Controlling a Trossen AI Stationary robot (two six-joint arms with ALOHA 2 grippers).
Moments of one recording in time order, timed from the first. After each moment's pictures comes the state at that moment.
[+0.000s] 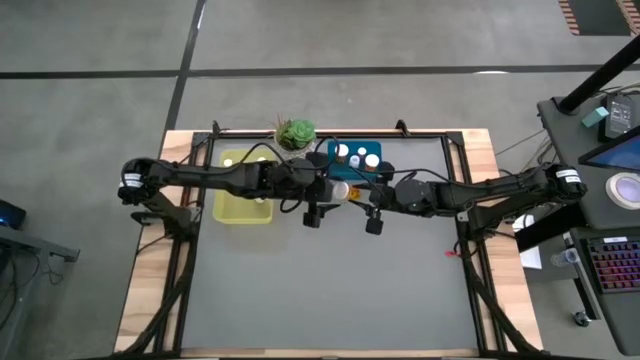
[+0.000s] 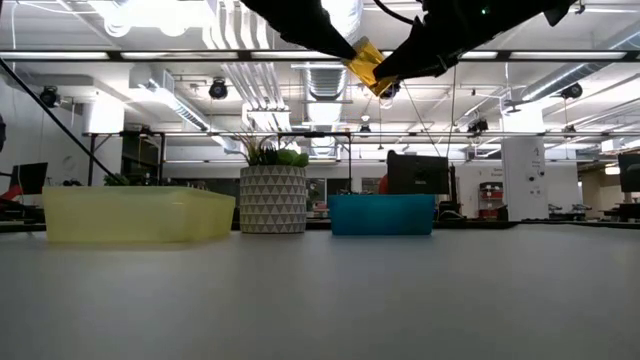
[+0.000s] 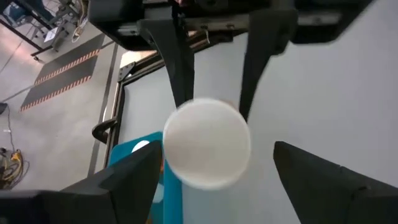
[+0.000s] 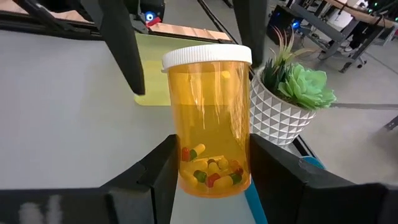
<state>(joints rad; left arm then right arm) 0.04 1.56 1.35 -0.28 -0.13 0.44 0.05 1.24 0.77 0.09 0.34 -0.13</state>
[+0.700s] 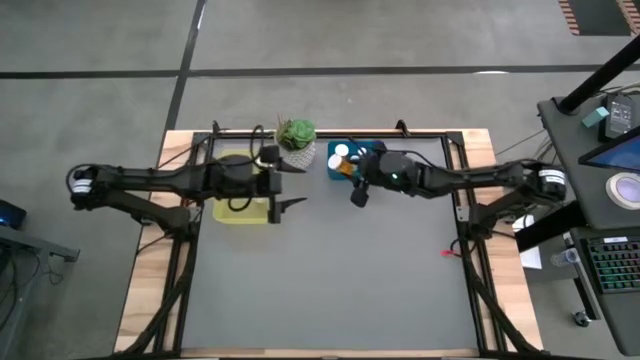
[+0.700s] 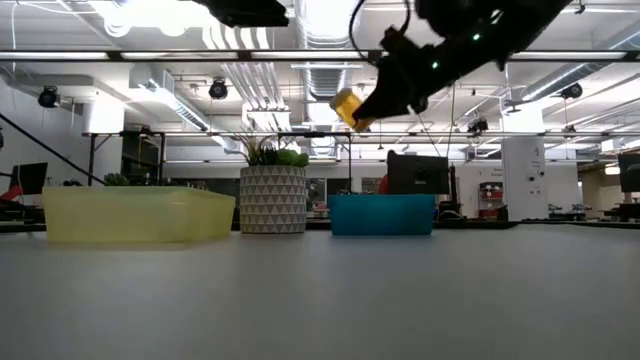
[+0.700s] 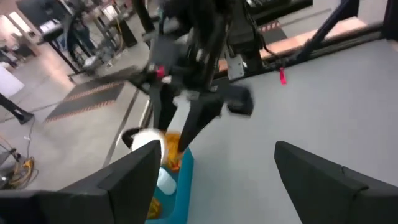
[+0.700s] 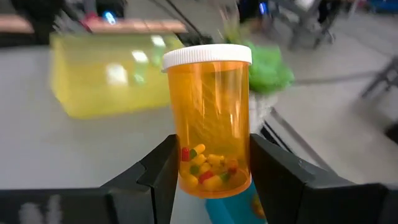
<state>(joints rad) 0.04 1.13 0.99 -0.14 -0.15 0.34 -0.22 1.40 0.79 0.26 0.23 -0.11</state>
